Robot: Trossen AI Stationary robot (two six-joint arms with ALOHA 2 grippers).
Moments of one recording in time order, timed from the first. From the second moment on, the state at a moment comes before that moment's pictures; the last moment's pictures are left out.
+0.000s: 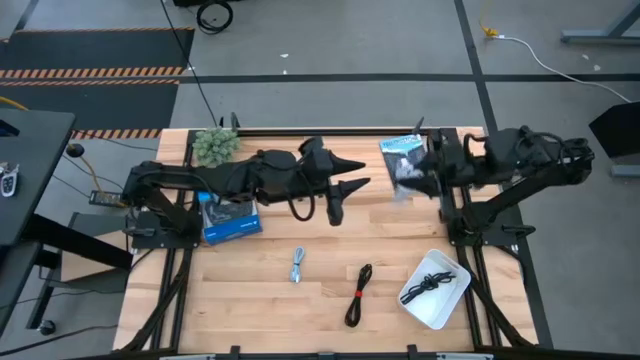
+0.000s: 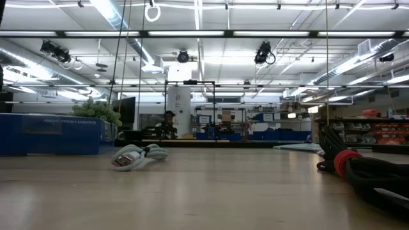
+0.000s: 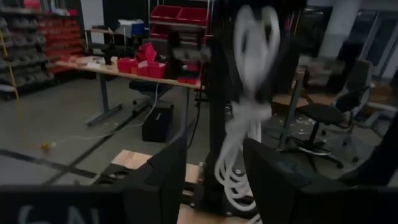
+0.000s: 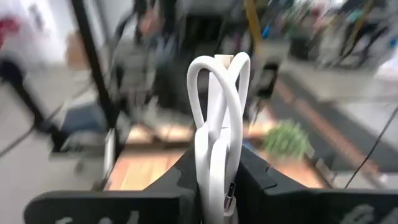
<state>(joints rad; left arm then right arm) -0.13 1.68 1.78 -0.11 -0.37 -0.12 0.30 0.99 1.42 -0.58 0.28 0.08</state>
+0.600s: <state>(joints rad) -0.13 1.64 1.78 -0.12 -0.37 -0.20 0.55 1.10 1.40 -1.20 0.10 0.24</state>
